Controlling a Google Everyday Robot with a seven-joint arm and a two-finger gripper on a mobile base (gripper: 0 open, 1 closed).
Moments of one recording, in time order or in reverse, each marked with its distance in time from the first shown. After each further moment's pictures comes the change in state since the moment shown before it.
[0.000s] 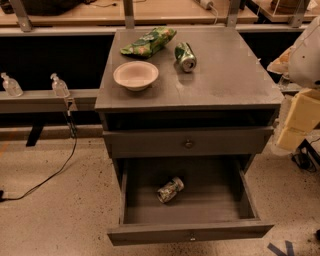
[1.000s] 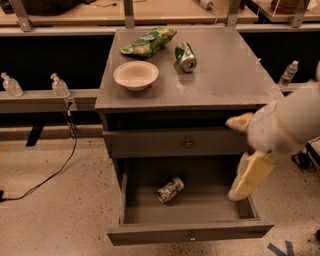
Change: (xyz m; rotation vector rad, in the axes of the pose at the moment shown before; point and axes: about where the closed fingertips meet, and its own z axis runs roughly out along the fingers) arm -0.016 0.049 0.132 -0.141 -0.294 -0.026
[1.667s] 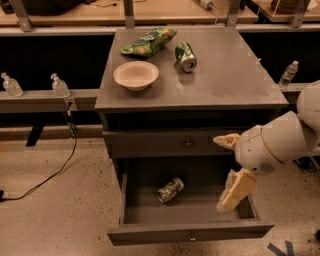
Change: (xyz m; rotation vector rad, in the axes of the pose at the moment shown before) arm 0.009 0.014 0.059 -0.074 -0.128 0.016
